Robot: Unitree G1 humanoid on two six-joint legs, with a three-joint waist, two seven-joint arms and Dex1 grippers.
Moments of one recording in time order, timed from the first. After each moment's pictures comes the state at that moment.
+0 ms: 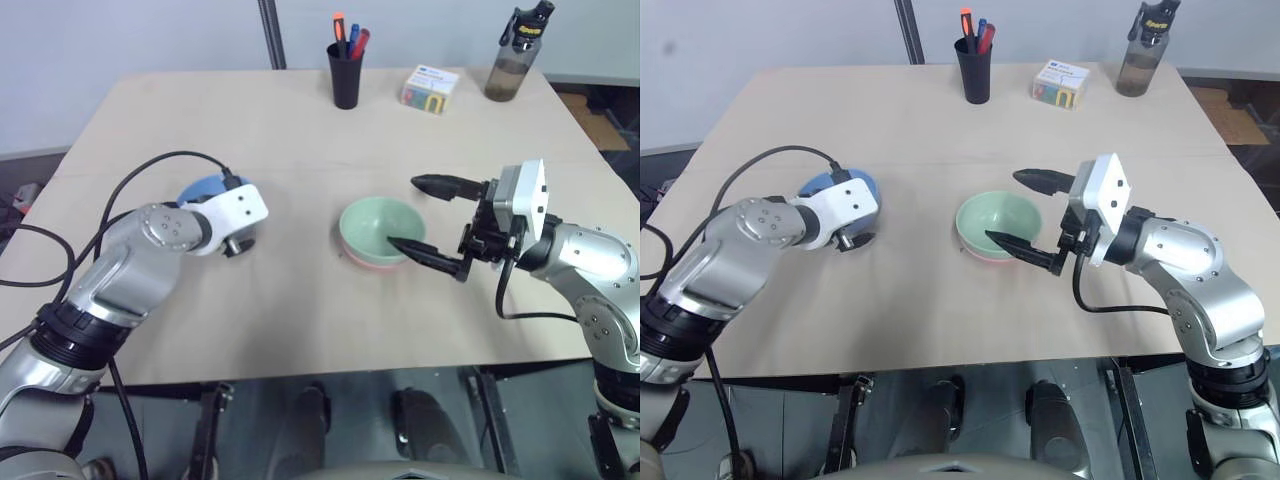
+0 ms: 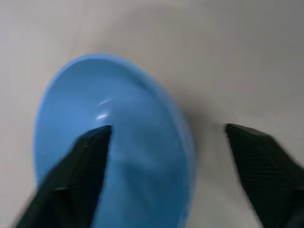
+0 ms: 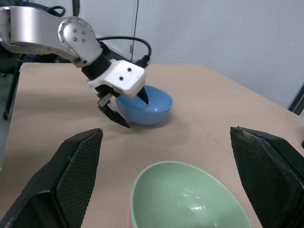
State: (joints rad) left arm -0.60 1.01 -0.37 -0.20 0.09 0.80 -0.75; right arm -0.41 -0.58 -0.03 -0.57 0.55 0.56 0.82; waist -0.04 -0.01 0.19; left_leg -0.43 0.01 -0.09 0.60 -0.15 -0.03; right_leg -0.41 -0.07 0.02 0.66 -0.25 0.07
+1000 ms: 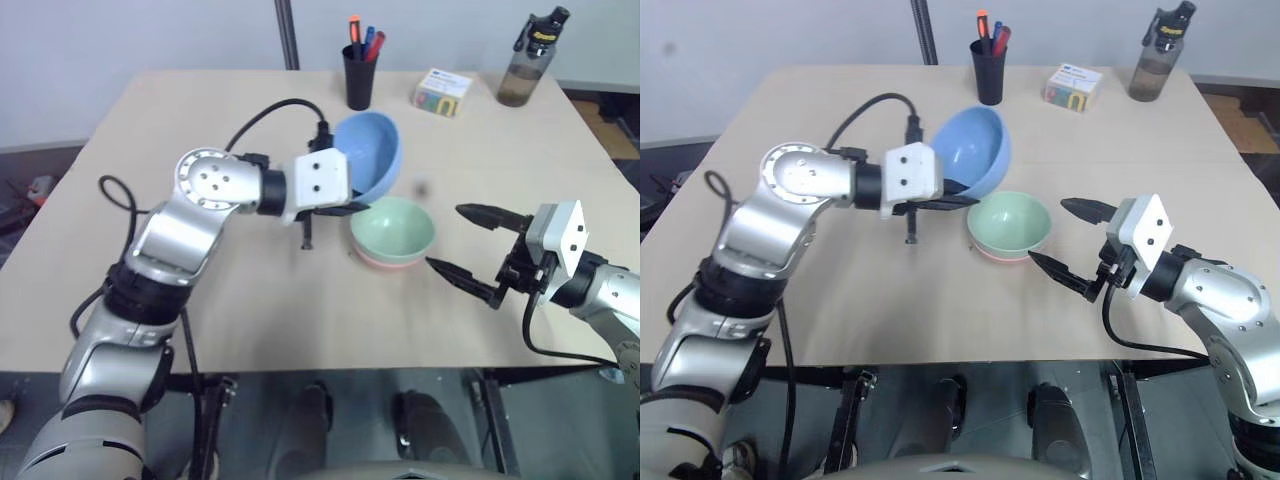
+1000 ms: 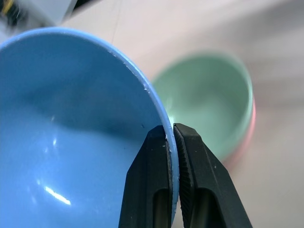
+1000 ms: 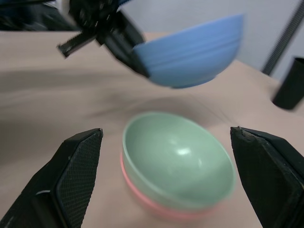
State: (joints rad) left arm -0.87 0.68 -0.32 -0.13 -0.14 0.31 -1.17; right arm -0.10 -0.68 -0.20 -0.71 0.55 0.54 0.73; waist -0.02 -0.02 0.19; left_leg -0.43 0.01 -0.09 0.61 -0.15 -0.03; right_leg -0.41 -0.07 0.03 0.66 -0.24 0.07
